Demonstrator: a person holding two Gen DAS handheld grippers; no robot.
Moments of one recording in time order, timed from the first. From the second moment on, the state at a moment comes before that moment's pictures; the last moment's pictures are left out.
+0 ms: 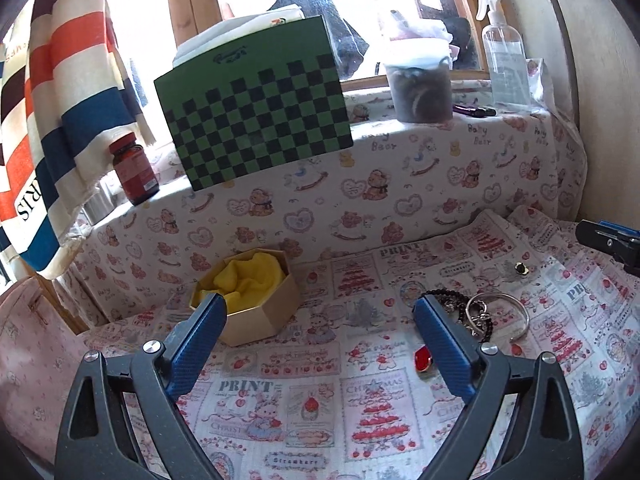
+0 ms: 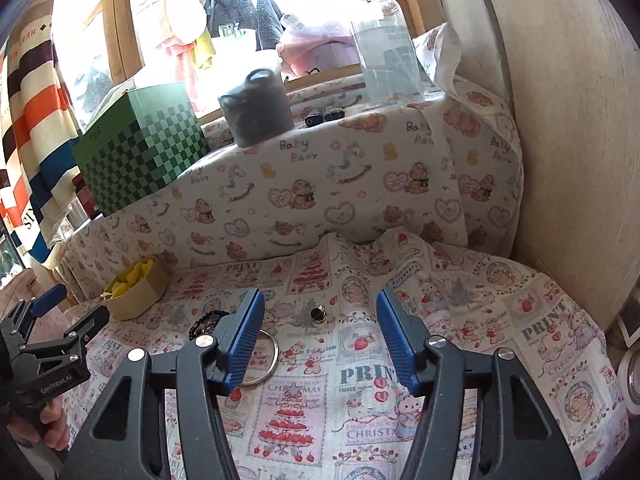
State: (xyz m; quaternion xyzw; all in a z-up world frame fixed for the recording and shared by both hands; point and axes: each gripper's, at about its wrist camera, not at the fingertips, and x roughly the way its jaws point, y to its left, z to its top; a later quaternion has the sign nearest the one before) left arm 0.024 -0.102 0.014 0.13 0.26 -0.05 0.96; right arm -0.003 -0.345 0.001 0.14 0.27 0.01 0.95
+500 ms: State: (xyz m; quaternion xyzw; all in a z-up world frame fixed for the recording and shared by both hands) left arm 0.048 -0.078 -0.004 0.06 0.30 -0.06 0.95; right arm 0.010 -0.337 -0.013 0.14 0.31 0.07 0.94
